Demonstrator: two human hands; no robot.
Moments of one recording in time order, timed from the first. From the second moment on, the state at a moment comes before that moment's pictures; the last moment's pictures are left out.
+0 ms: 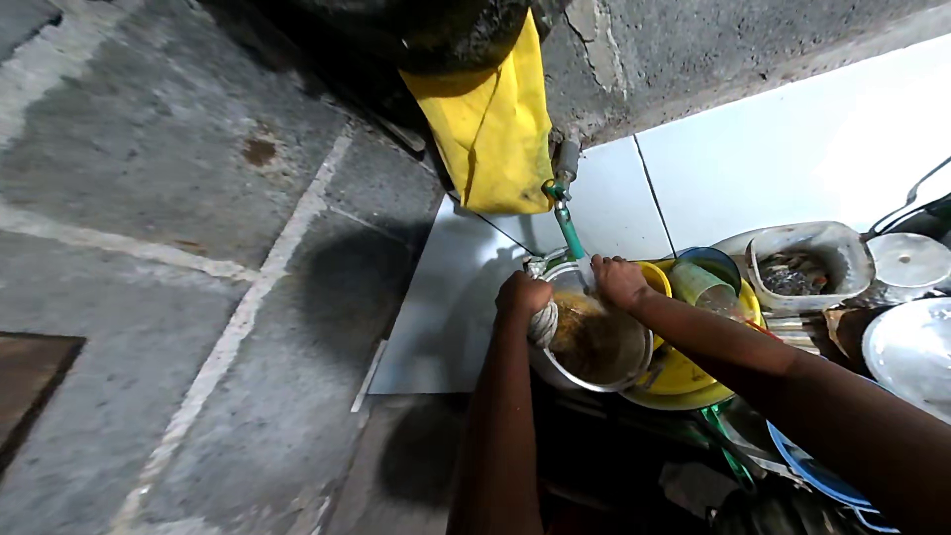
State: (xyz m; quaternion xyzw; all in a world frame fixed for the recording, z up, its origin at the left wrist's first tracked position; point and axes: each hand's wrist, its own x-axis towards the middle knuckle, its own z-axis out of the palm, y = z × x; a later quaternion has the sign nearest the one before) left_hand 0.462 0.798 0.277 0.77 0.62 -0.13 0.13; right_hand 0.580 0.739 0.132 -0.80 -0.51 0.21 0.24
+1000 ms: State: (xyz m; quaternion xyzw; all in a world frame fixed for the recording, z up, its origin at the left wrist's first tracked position) left_hand 0.434 0.767 0.220 0.73 0.61 0.17 0.24; right_hand 0.532 0.718 0.046 -0.60 -0.60 0.46 0.26
